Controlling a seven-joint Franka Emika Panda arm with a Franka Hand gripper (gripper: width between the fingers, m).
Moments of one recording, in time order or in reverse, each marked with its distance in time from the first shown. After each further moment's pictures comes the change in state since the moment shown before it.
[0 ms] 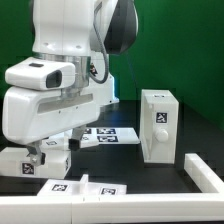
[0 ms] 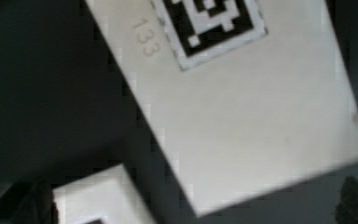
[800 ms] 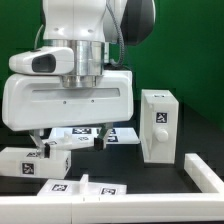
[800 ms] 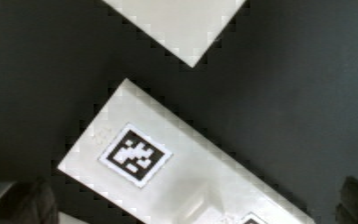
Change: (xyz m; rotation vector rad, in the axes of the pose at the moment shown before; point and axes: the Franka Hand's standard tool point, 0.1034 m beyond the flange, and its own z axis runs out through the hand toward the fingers) arm 0.025 0.008 -0.006 0.027 0.050 0.437
